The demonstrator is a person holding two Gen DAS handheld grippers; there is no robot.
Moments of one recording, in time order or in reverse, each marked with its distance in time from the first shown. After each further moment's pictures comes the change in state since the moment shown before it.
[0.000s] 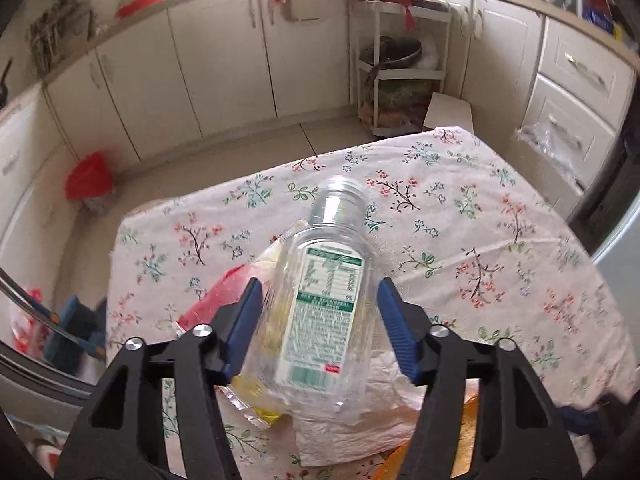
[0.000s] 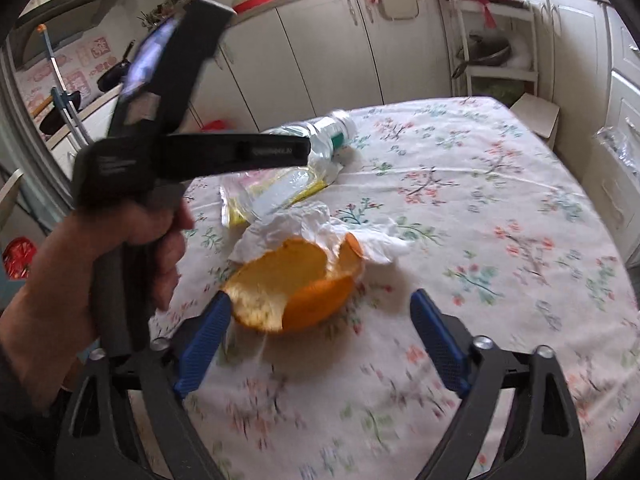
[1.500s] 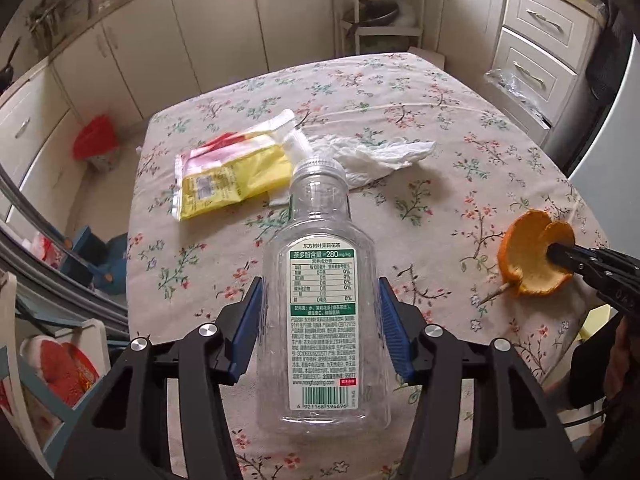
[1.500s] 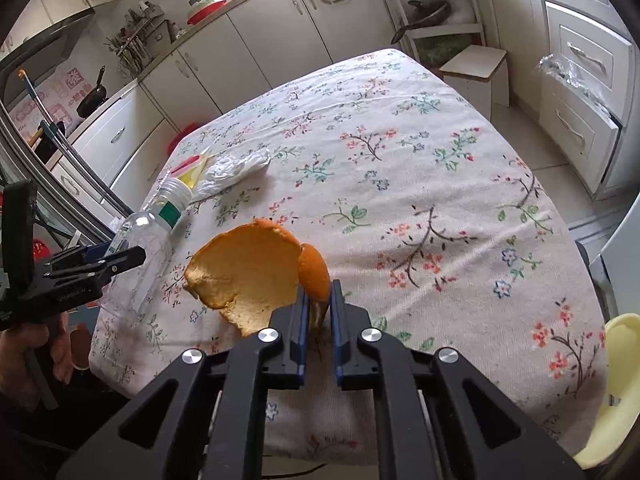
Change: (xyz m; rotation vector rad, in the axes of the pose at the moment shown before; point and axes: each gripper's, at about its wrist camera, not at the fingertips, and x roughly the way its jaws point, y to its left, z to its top) left arm -0.107 -0.031 -0.140 0.051 0.115 0.007; right arm -0.087 -0.098 -0.077 0.123 0.011 -0.012
